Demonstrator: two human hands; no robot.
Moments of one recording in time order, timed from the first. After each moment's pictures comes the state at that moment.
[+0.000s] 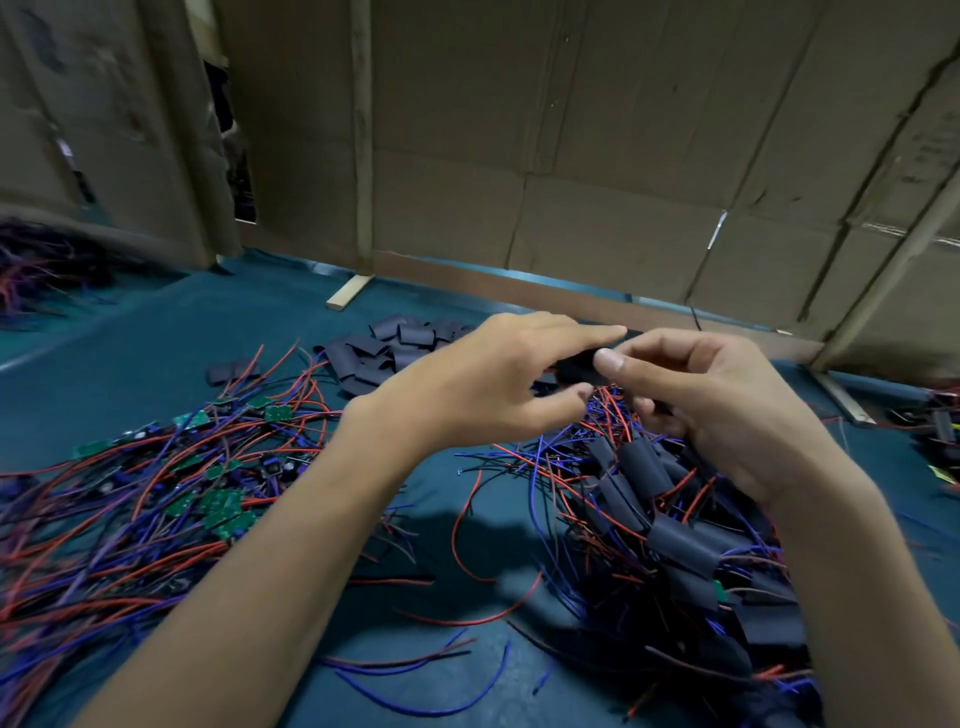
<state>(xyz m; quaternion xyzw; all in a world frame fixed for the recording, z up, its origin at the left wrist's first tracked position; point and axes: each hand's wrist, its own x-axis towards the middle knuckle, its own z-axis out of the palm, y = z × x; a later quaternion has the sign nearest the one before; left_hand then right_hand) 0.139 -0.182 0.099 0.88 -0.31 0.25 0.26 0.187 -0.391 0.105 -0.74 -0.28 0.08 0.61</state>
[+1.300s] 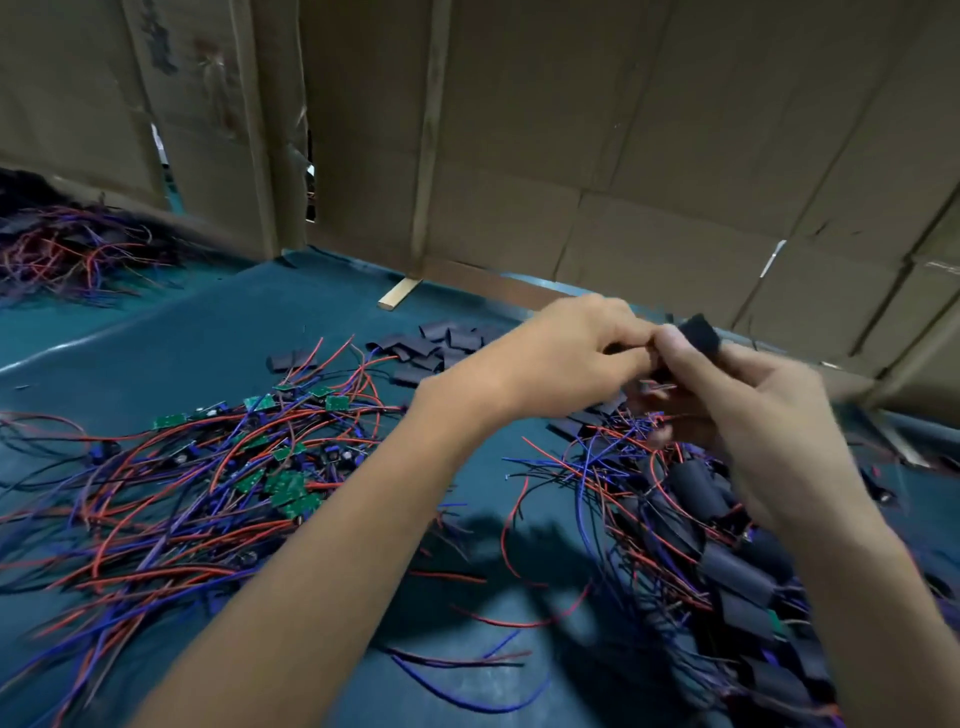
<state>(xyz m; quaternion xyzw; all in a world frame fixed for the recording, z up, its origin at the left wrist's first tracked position) 0.132 -0.176 0.123 0.90 -0.22 0.15 0.35 0.153 -0.354 0.109 -0.73 -0.20 -0.01 0.65</state>
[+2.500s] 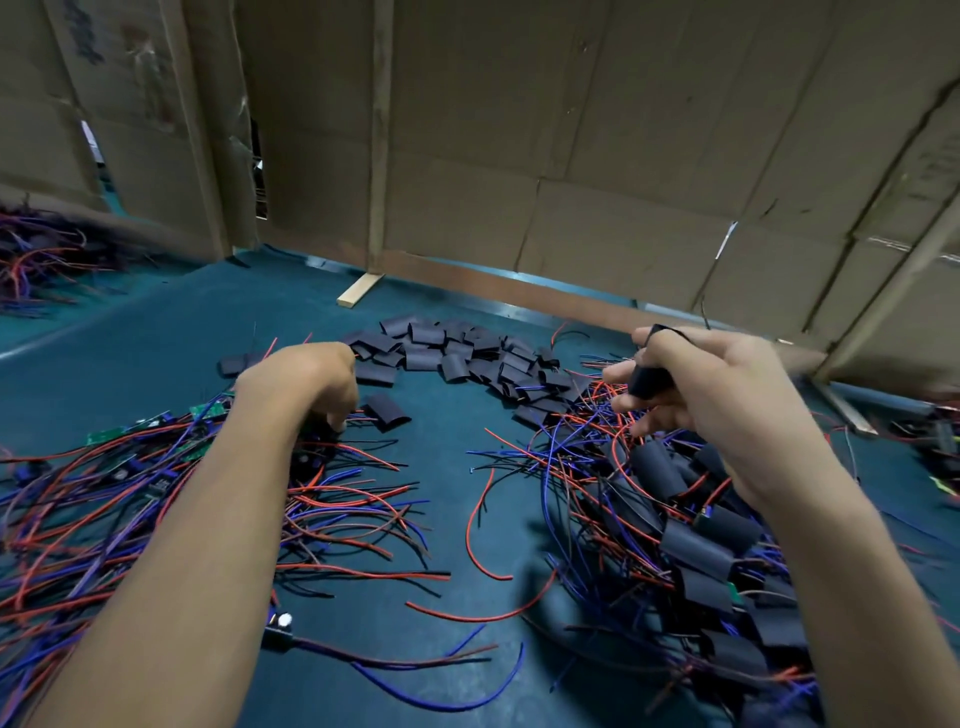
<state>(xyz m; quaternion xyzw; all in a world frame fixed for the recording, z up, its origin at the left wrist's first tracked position) 0.160 -0.039 0.053 0.96 0.22 -0.15 0.10 0.162 -0.362 0.115 -0.77 -0.13 -0.01 0.62</state>
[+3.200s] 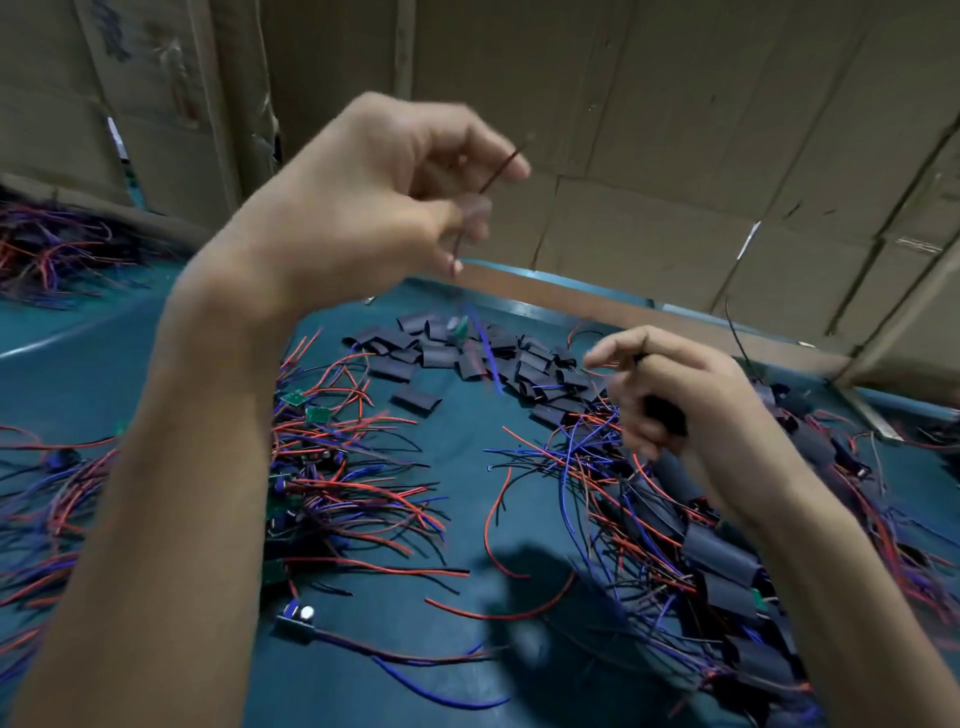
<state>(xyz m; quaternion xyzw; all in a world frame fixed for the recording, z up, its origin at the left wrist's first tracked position) 0.083 -0.098 0.174 0.85 -0.15 0.28 0.43 0.147 -0.345 0.103 -0.72 -0.26 0.09 0.64</state>
